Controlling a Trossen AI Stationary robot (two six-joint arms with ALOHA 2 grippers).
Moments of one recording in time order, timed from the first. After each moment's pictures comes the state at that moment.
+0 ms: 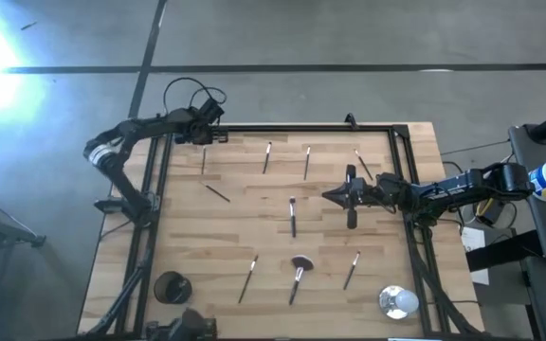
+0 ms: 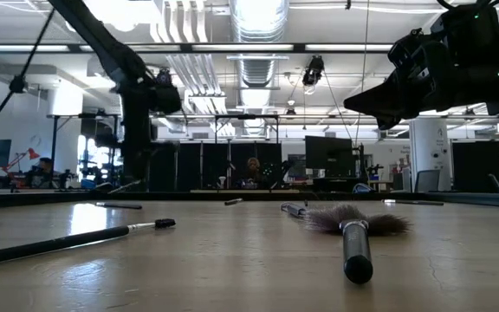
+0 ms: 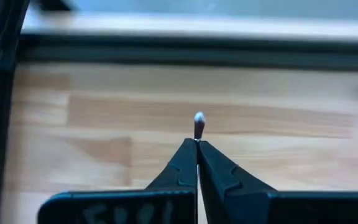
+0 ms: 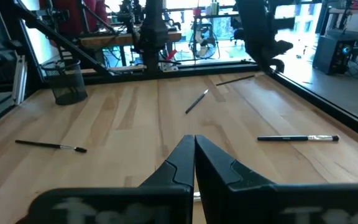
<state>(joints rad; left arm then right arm) 0.86 1.60 1.02 -0.57 -0.30 -0.69 -0.13 1.13 0.13 0.90 -0.06 0.07</state>
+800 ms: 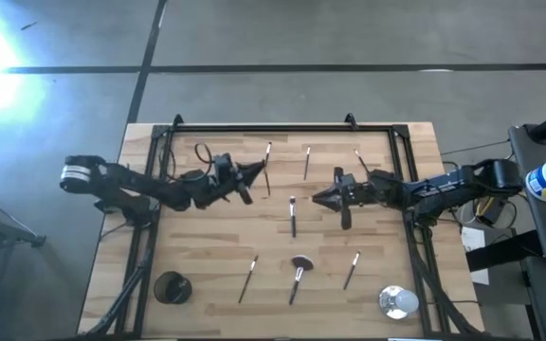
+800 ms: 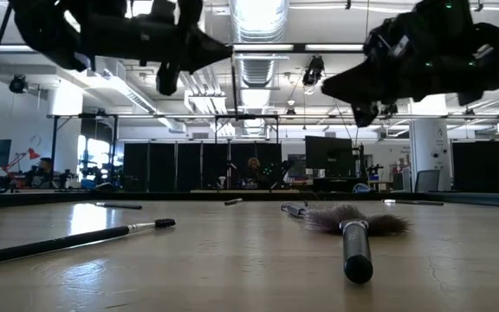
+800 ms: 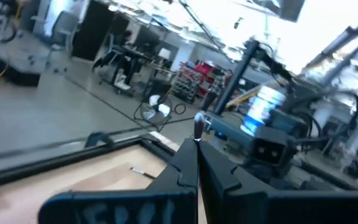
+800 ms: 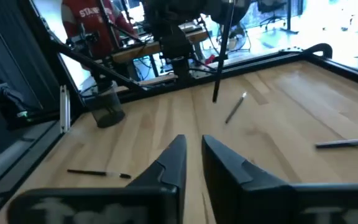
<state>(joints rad) 0.01 1.38 0.55 1.04 -0.47 -0.37 -0.11 1.28 0.29 0.89 -0.16 0.27</state>
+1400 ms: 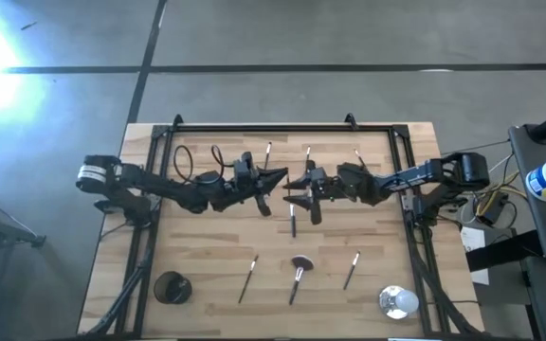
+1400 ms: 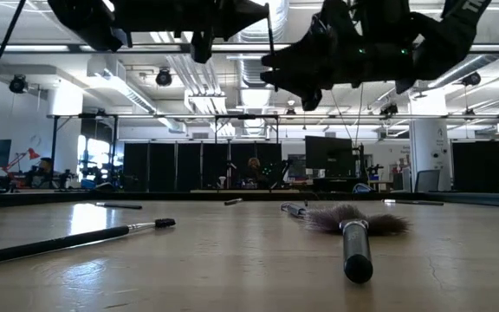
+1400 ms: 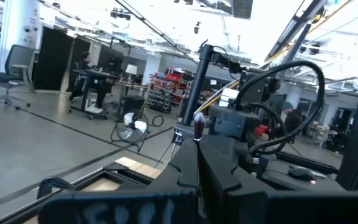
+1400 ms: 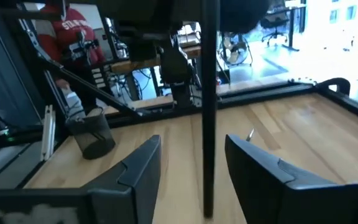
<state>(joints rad) -0.04 1.52 0.79 1.04 -0.38 -0.17 -0.12 1.56 0.62 0.90 -0.16 0.21</state>
